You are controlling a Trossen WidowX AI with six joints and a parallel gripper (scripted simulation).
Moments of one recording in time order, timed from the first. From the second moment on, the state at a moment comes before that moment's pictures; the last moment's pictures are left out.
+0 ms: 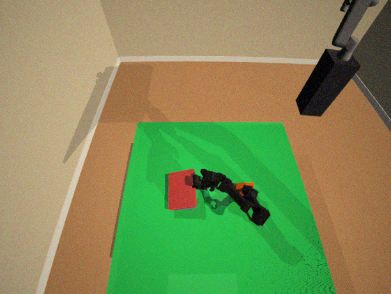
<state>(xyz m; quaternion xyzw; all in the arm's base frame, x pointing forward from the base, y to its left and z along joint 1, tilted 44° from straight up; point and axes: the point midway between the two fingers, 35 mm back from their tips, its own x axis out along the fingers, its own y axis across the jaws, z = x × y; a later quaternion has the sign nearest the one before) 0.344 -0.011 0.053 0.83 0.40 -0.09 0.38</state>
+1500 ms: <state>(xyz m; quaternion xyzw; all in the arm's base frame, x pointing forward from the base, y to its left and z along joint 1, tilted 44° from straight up) 0.376 -0.044 0.098 0.83 0.40 -0.09 0.38</state>
